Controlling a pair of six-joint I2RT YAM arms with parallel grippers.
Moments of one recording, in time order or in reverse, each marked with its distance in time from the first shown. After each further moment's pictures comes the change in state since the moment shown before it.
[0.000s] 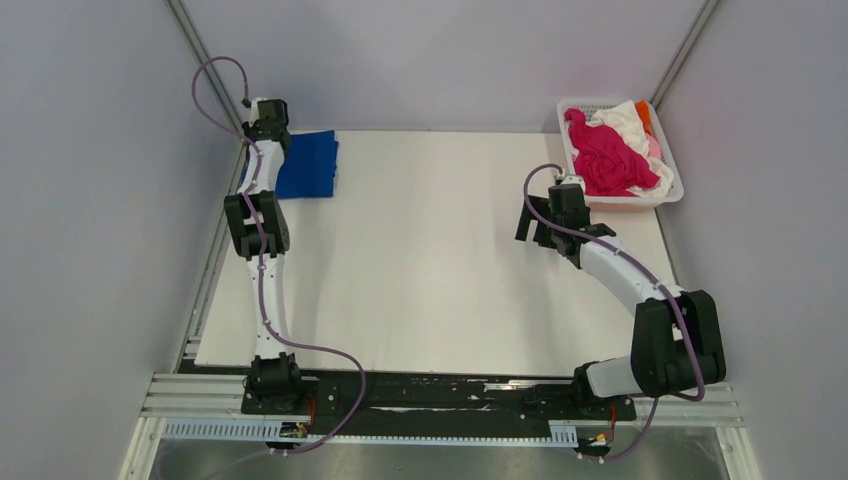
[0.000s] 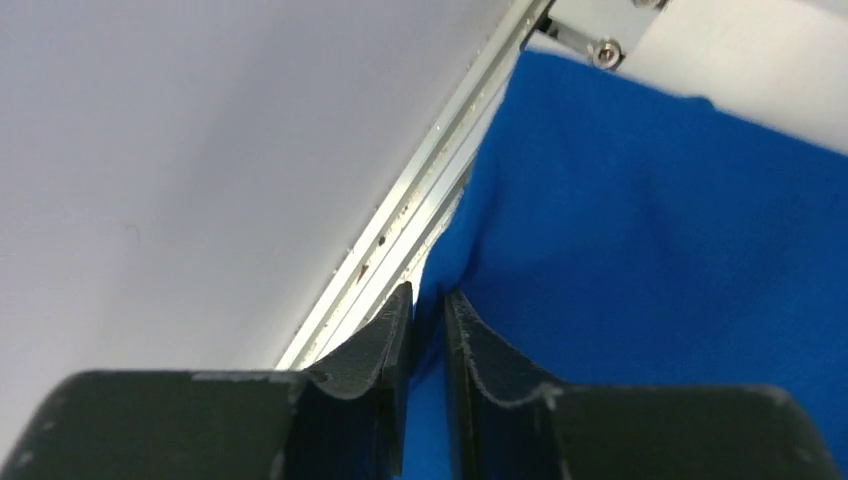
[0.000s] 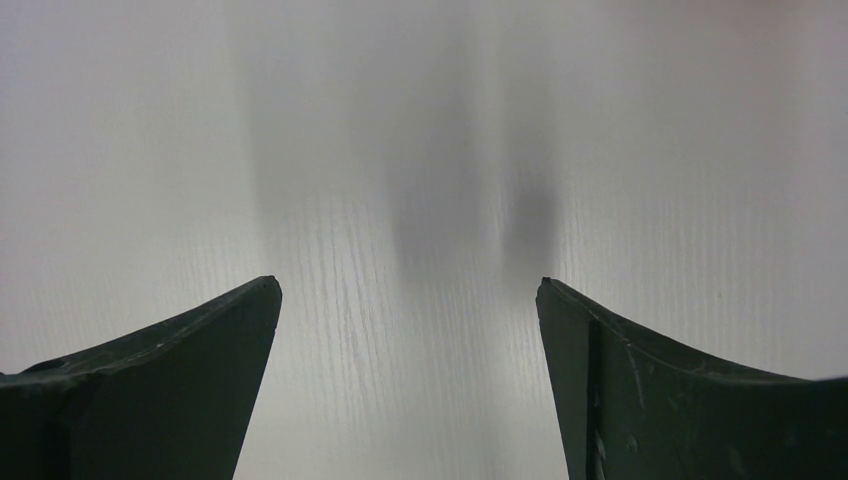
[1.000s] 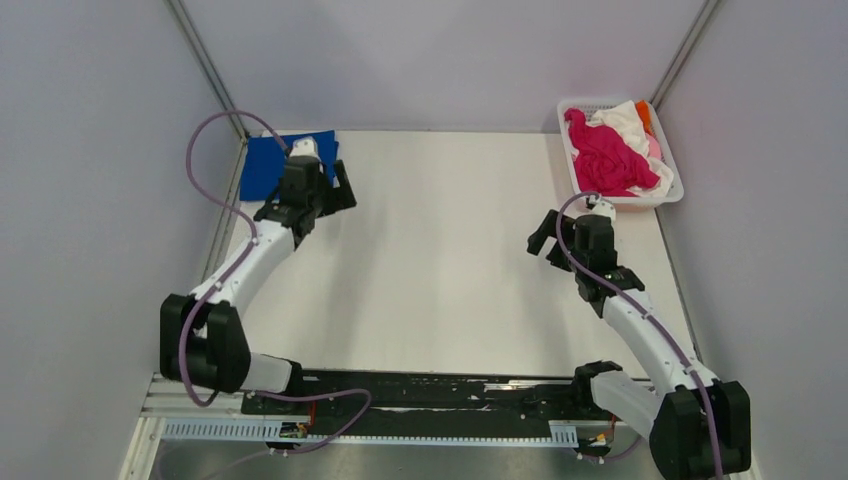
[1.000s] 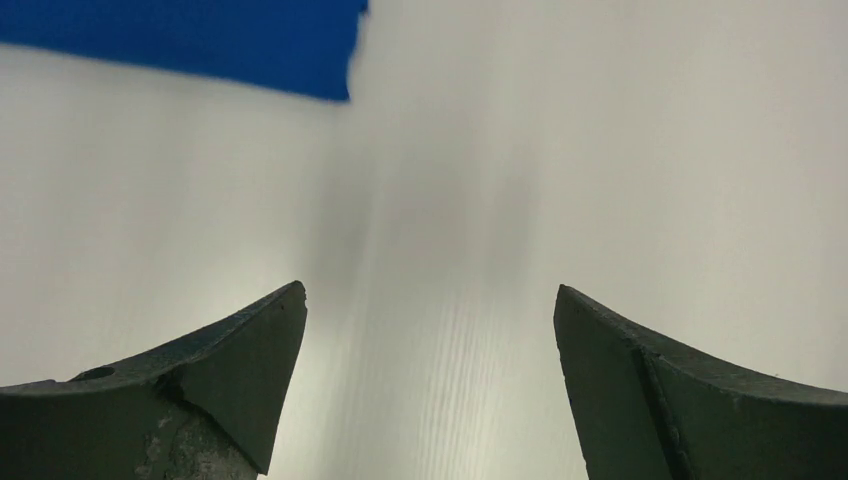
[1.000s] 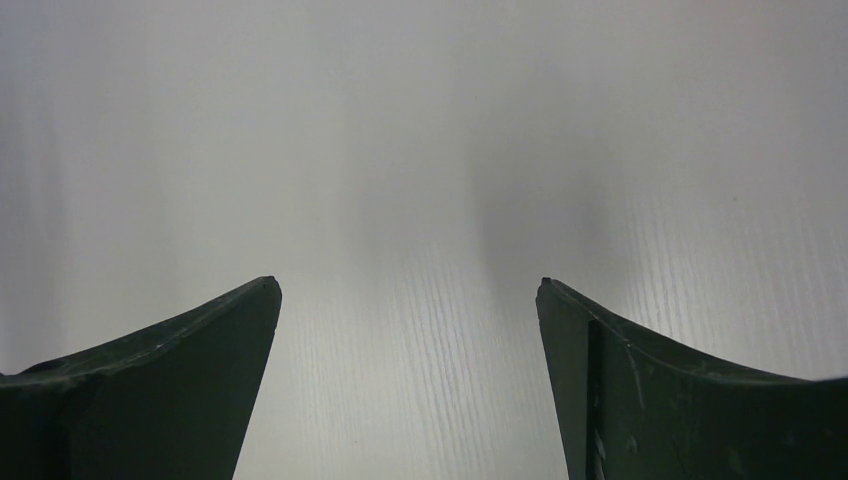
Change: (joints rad) left arm -0.298 -1.233 -1.368 0.254 0.507 -0.401; right arm -0.035 -0.369 -0.226 0.044 -0.056 0.165
